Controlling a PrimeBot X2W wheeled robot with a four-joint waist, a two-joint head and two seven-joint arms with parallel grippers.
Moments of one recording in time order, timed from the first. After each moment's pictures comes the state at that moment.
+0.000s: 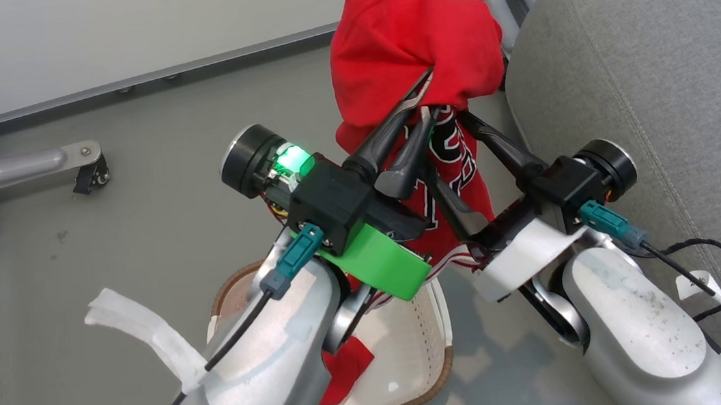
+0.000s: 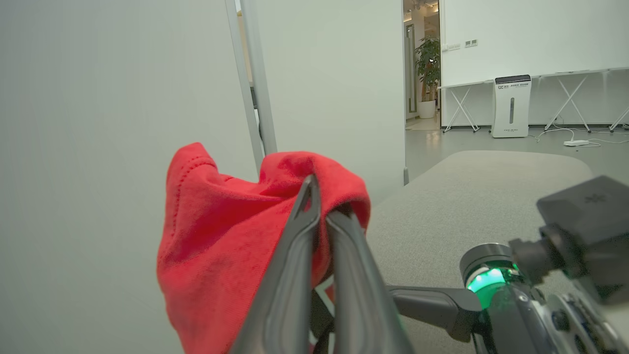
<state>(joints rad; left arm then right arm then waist) -0.67 0.06 -0.71 0.20 -0.31 -0.07 -0.26 -0.47 -0.05 0.37 0.23 0.14 0.13 -0.26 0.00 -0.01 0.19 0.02</state>
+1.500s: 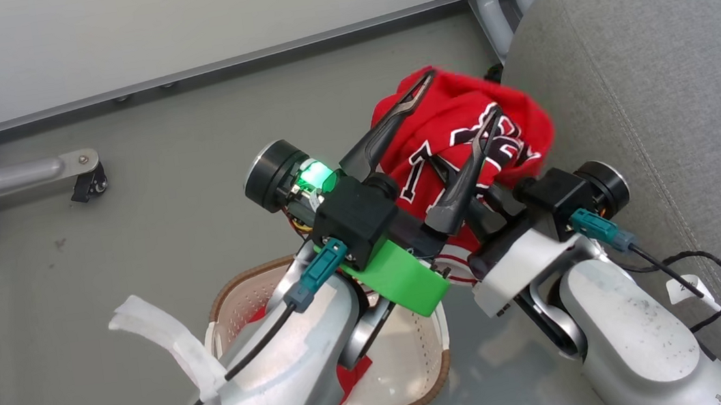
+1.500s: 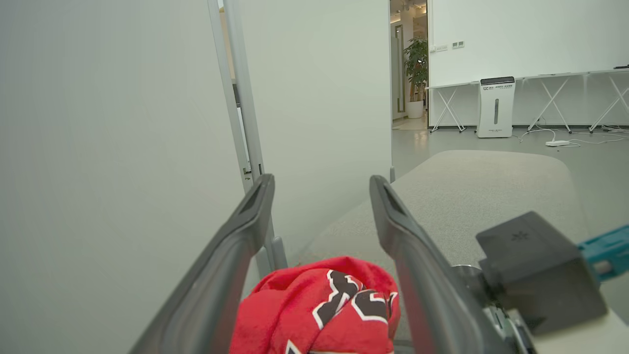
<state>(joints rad) -0.66 0.06 -0.79 0.20 -0.35 -0.02 -0.26 -0.46 -0.05 0.39 0.32 0.18 0.13 -0.26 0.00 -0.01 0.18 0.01</state>
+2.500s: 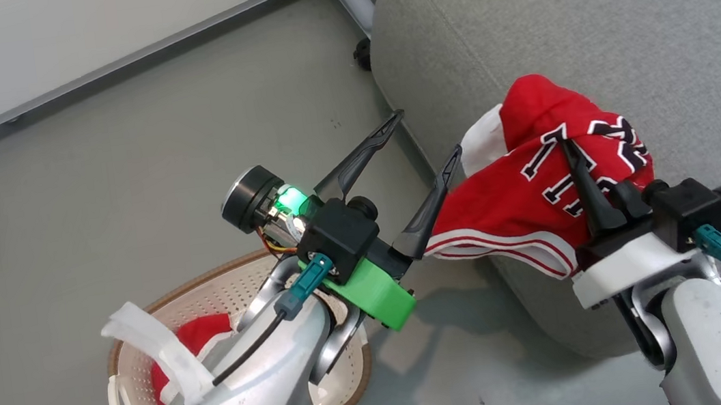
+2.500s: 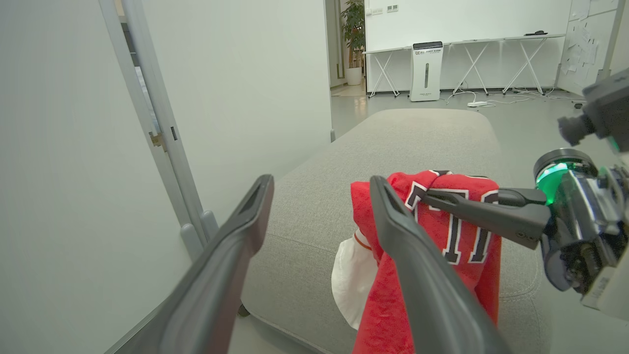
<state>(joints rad) -0.64 0.14 -0.81 0.26 -0.32 -0.04 -0.26 -0.28 -0.05 0.06 0.16 0.04 0.13 -0.26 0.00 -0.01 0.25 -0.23</state>
